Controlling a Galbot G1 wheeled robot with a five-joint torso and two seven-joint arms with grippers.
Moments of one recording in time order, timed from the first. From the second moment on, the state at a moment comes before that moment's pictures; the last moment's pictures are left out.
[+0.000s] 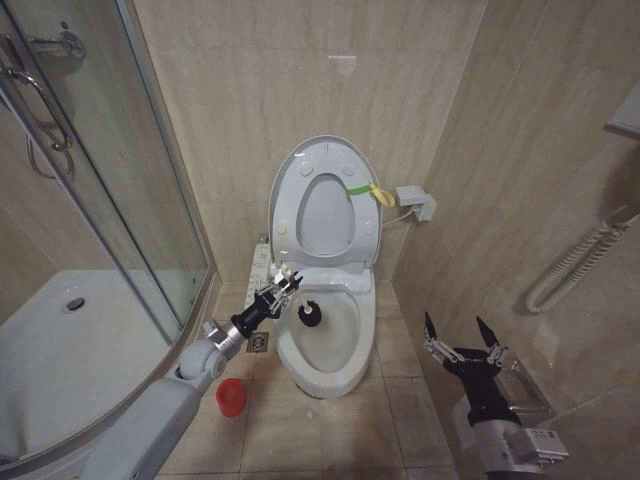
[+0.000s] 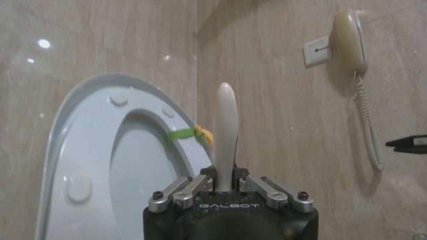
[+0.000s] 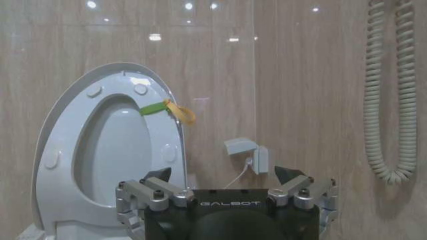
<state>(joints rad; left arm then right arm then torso) 0.79 -1.03 -0.01 -1.48 -0.71 -0.52 0.60 -1.75 1.43 0.66 2.32 0.22 0.09 0.11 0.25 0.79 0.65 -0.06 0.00</state>
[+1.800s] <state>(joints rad) 1.44 -1.22 -0.60 -1.51 -0.60 -0.72 0.57 -1.75 1.43 0.66 2.32 0.22 0.09 0.11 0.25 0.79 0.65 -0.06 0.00</state>
